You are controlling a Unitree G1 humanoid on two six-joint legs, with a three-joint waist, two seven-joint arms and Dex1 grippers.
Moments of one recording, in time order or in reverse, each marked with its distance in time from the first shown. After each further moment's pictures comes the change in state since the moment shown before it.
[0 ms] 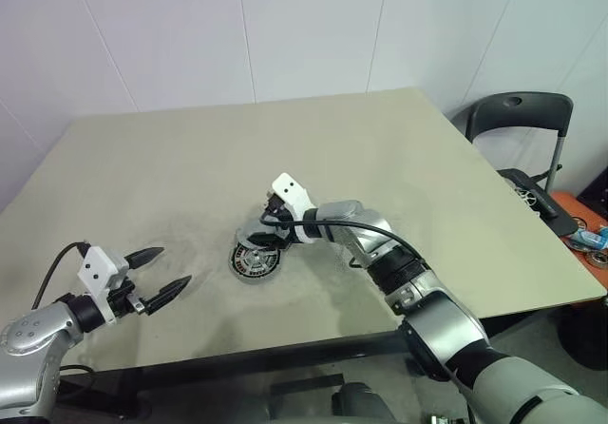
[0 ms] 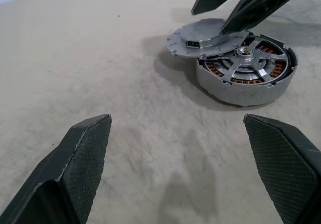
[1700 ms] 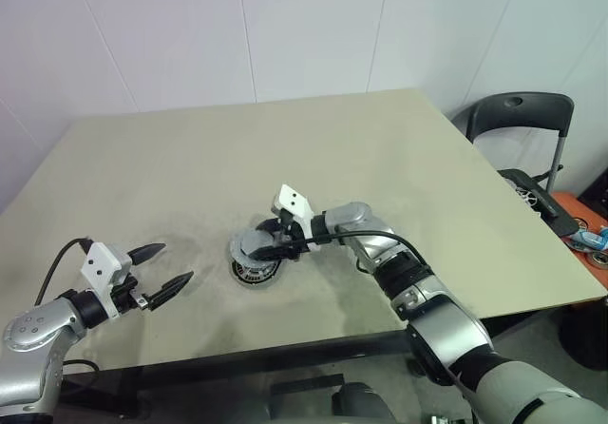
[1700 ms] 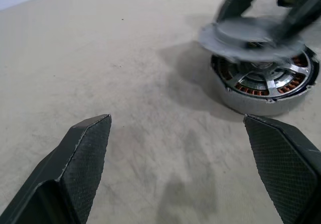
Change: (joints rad) left arm -0.018 -0.009 0.000 -0.023 0.017 0.021 0.022; right arm 0.053 -0.064 -0.003 0.041 -0.070 -0.308 0.440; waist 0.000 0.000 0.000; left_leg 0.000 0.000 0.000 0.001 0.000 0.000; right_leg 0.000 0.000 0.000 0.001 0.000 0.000
